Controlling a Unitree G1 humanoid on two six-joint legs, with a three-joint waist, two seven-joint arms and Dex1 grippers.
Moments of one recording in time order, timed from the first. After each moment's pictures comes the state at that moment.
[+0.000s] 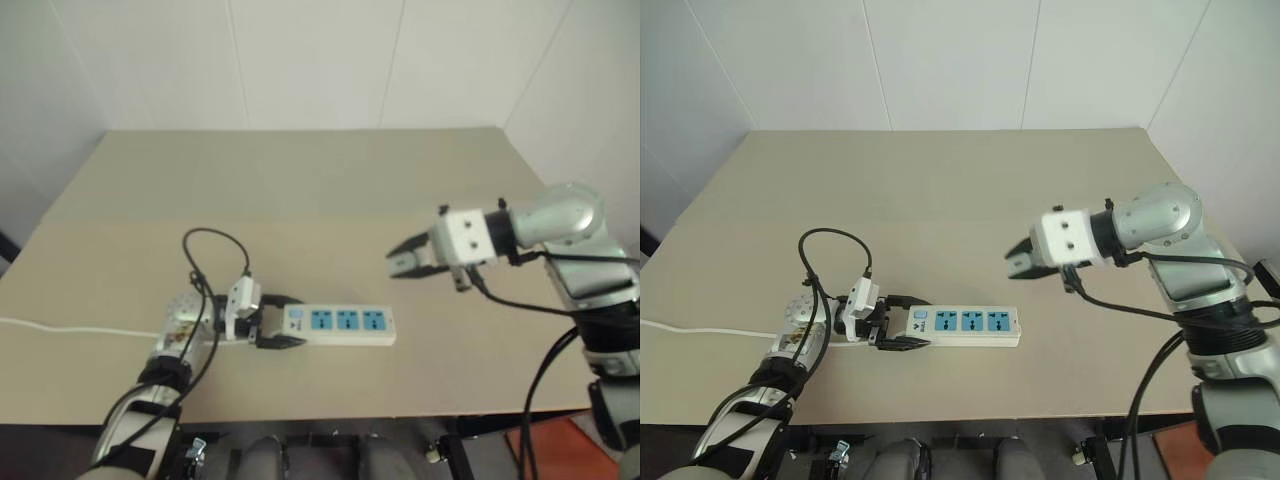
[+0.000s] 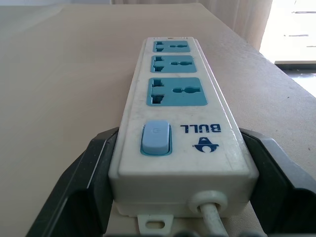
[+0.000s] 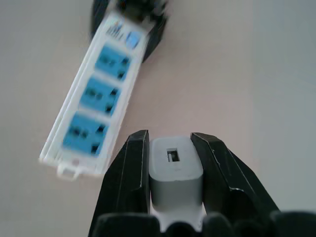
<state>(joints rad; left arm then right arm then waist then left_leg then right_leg) -0.56 0.40 -0.11 0.71 -0.28 -0.34 -1.54 -0.78 -0.79 0.15 -0.03 0.24 0.10 1.35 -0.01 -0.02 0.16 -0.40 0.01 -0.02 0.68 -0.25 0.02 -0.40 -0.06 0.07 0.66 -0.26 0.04</state>
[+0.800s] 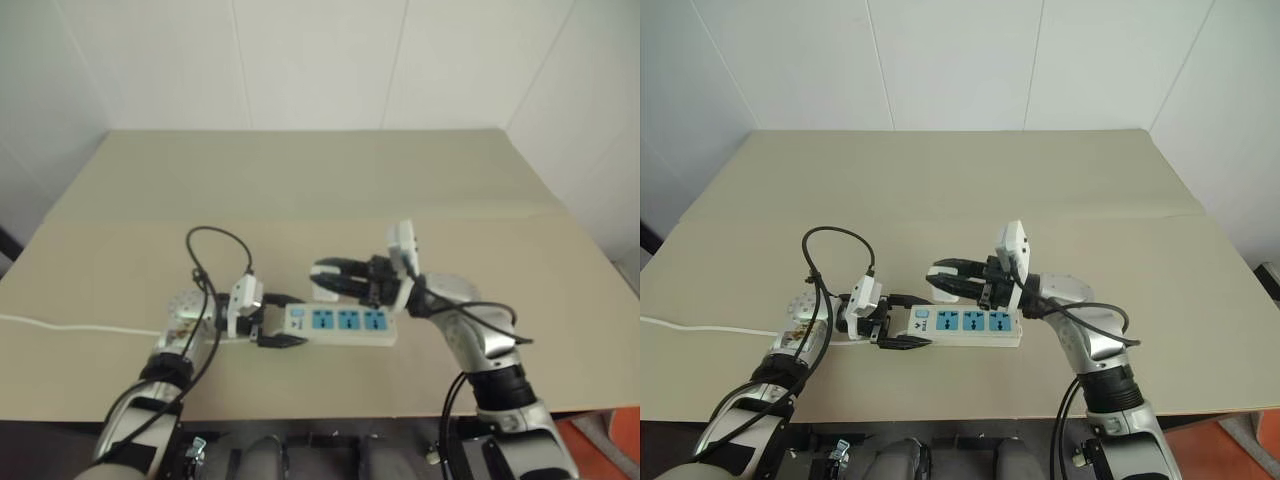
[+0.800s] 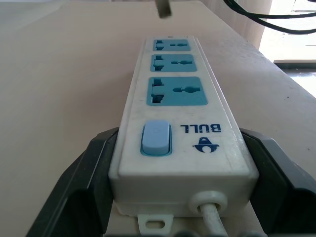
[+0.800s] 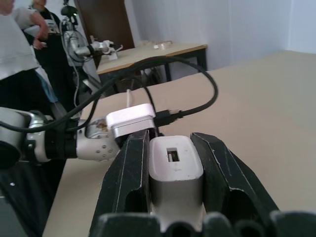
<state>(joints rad) -0.57 0.40 -0.12 0.72 -0.27 -0.32 -1.55 -0.47 -0.30 0.13 -0.06 0.53 0.38 1.03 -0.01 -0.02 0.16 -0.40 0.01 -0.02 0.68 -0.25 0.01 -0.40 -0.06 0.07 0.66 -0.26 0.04</state>
